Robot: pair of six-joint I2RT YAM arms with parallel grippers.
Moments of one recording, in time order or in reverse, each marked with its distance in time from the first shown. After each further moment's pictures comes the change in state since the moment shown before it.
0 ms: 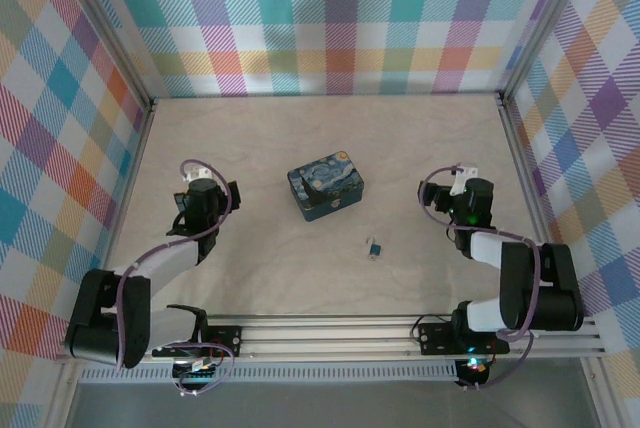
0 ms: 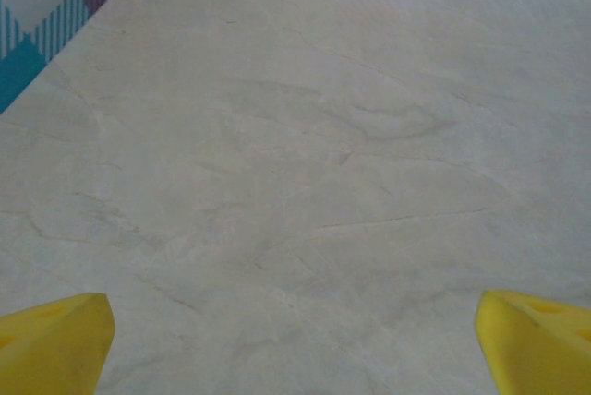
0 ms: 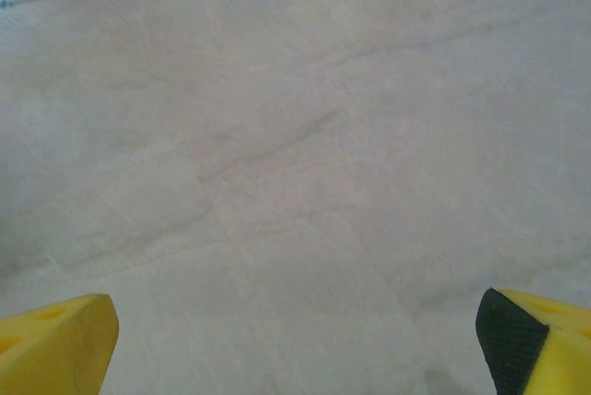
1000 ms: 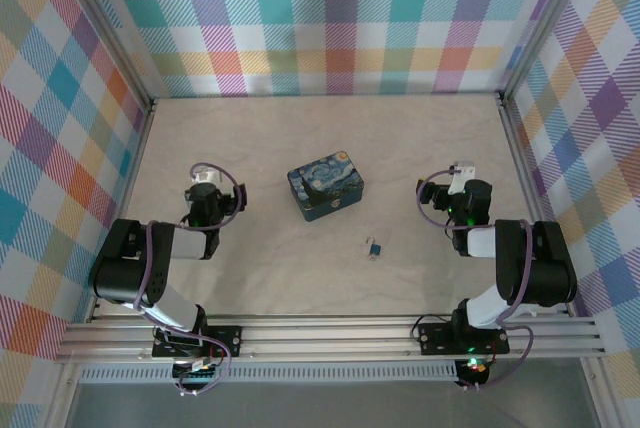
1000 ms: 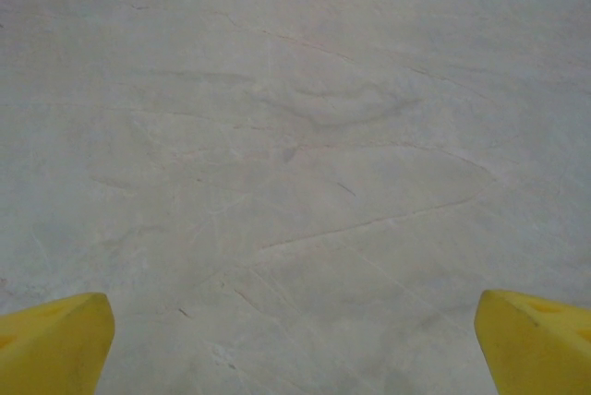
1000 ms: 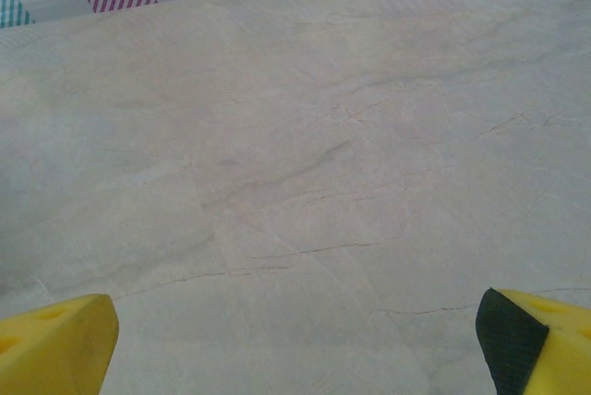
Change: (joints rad) left arm 0.073 0.314 -0.051 0.430 0.198 0.091; right arm -0.010 0.142 -0.006 0.195 -0.040 -0.023
